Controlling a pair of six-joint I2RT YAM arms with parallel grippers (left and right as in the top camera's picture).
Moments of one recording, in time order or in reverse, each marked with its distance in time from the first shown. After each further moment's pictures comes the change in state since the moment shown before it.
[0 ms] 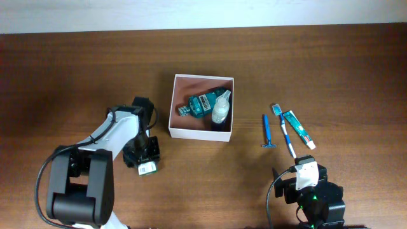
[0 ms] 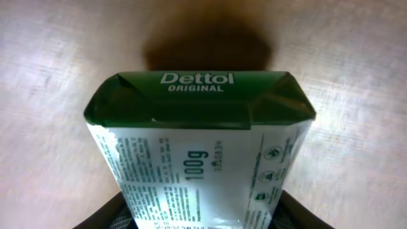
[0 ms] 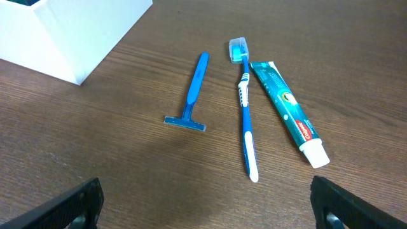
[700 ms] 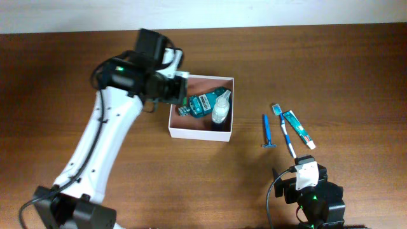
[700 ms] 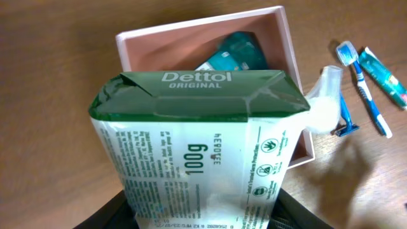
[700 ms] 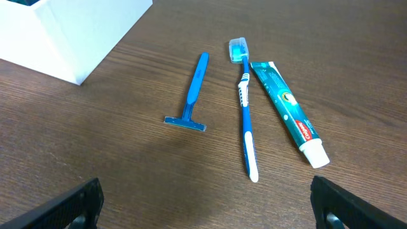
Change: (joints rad) left arm -0.196 -0.093 0.678 -0.072 0.105 0.301; right arm 0.000 0.000 0.000 0.000 0.000 0.001
